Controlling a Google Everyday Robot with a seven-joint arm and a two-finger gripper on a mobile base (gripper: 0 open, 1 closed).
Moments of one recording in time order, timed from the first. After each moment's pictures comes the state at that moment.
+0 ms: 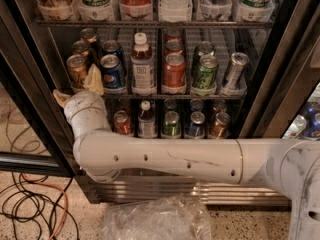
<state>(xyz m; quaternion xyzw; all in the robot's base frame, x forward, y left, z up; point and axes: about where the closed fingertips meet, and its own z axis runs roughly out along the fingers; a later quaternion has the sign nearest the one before) 0.626 0.220 0.863 -0.27 0.62 0.00 0.74</state>
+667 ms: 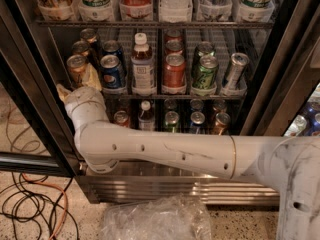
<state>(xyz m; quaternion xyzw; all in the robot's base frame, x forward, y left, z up) 0.650 0.229 0.853 -0.28 0.62 0.00 0.73</state>
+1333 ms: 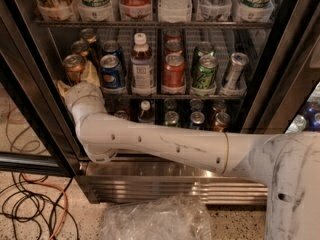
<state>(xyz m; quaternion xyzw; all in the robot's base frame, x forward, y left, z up) 0.675 0.241 0.844 -0.28 0.63 0.01 0.72</state>
